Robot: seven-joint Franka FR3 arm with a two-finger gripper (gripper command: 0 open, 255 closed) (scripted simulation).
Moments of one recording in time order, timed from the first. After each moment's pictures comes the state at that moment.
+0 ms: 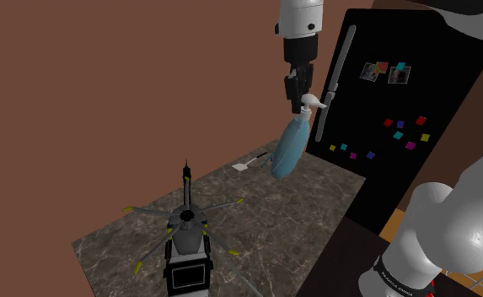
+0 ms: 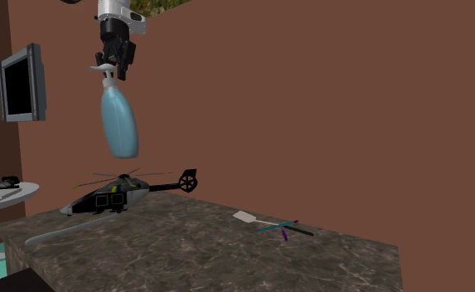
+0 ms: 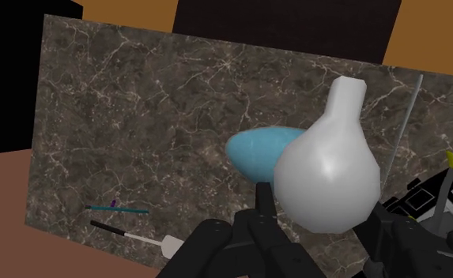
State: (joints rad) arm 0.22 -0.27 0.13 -1.68 -0.11 1.21 0.10
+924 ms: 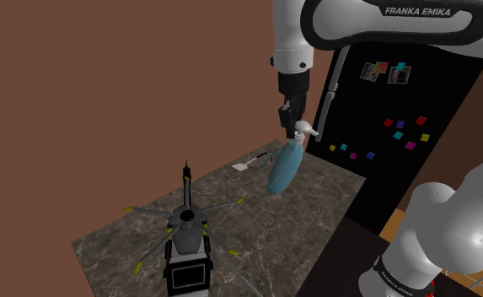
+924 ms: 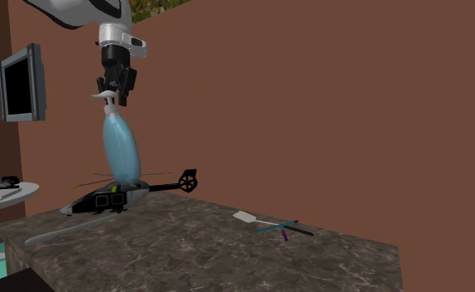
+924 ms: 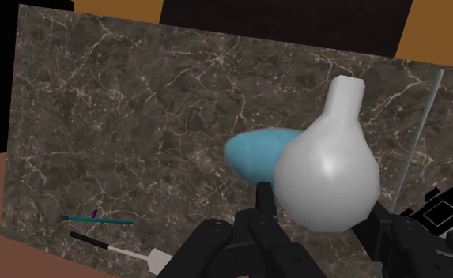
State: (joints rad) arm 0.22 -0.34 0.12 -1.93 -0.10 1.40 0.12
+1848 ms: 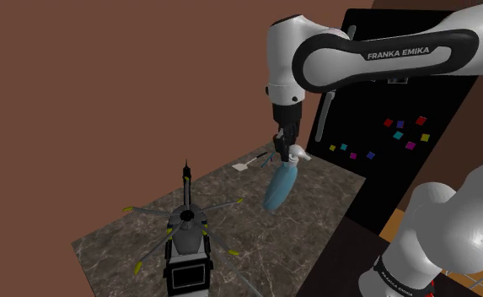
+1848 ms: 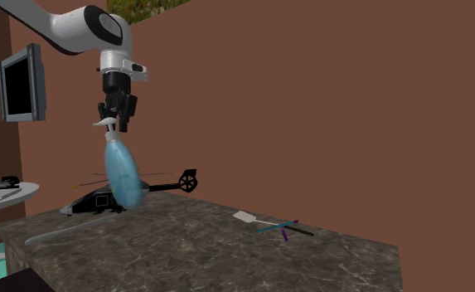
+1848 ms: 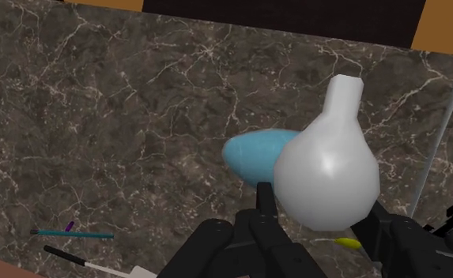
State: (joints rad) arm 0.23 -0.36 0.13 -2.14 -0.09 1.59 0.14
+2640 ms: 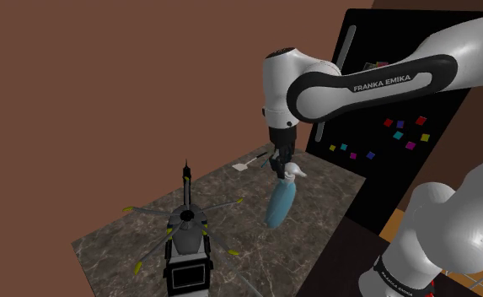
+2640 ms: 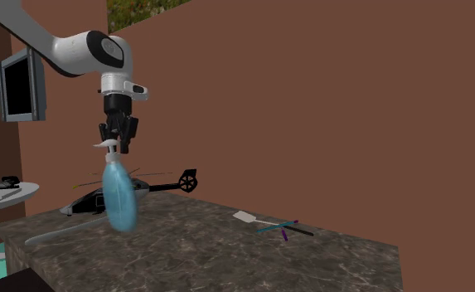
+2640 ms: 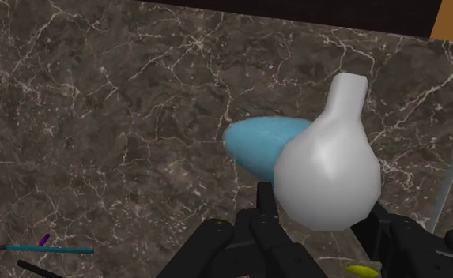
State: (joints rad) arm 0.23 -0.34 0.13 -2.29 -0.10 1.75 0.16
